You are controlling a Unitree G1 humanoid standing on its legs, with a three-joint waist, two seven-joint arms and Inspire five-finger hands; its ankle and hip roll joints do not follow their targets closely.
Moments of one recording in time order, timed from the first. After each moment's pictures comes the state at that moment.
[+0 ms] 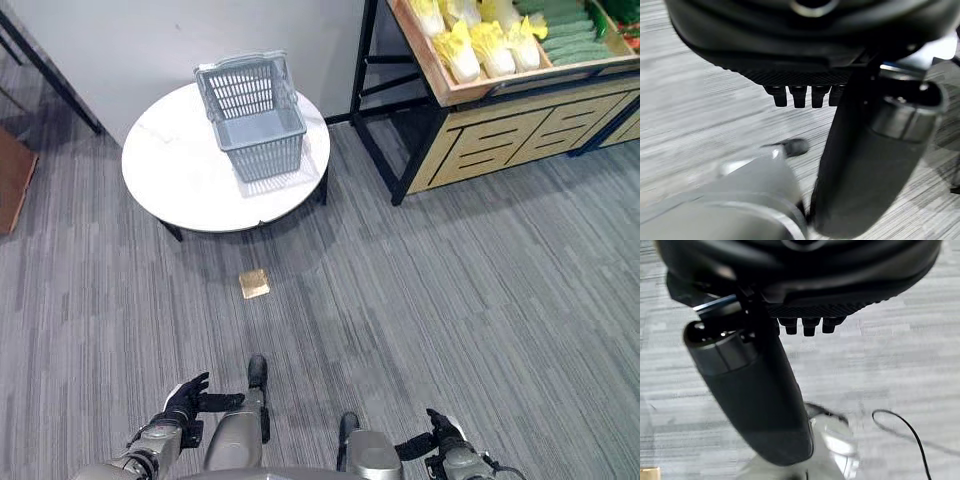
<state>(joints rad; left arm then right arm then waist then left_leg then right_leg) -0.19 0.27 -0.20 1.34 -0.24 -0.15 0.07 -0.07 -0.28 0.25 1.37 0.13 -0.10 -0.04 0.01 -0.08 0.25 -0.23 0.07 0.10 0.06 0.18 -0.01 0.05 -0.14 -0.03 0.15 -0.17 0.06</state>
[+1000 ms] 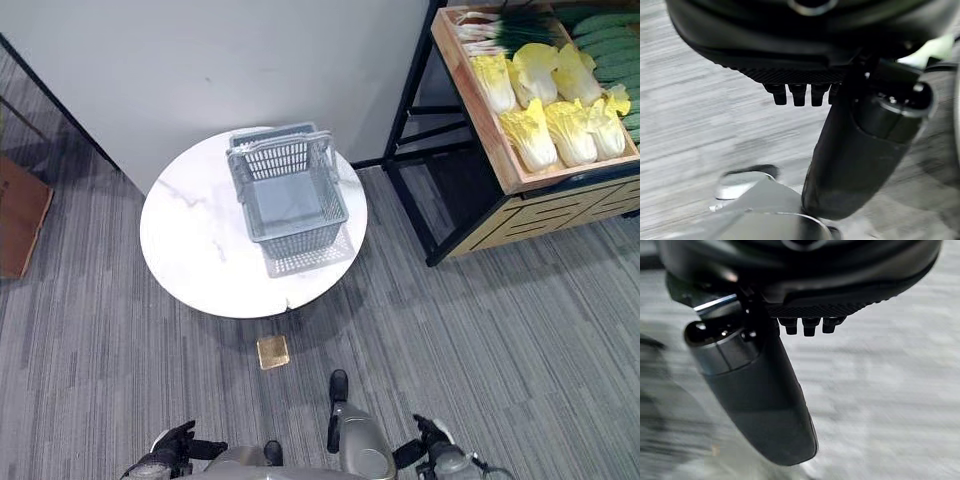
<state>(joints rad) -0.10 0.25 -0.19 1.38 -0.23 -0.13 0.07 -0.09 -0.33 0.30 1.28 0.09 -0.10 -0.03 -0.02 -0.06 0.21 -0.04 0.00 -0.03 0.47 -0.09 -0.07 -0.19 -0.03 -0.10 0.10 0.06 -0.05</state>
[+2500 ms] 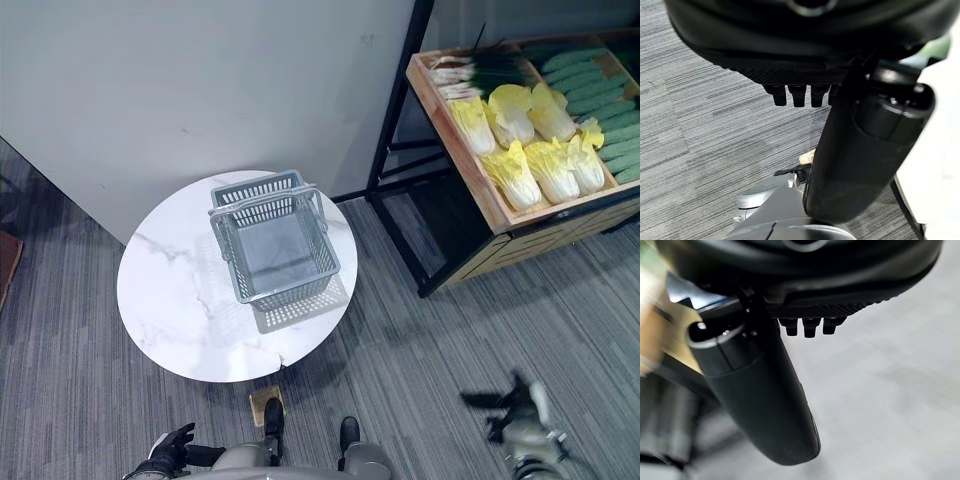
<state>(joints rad) -0.03 0.27 -0.22 1.33 -0.23 -0.15 0.09 -0.13 -0.67 -0.06 0.97 0.24 -0.12 -0.26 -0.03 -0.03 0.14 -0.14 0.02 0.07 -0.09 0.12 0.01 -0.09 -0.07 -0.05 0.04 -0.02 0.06</state>
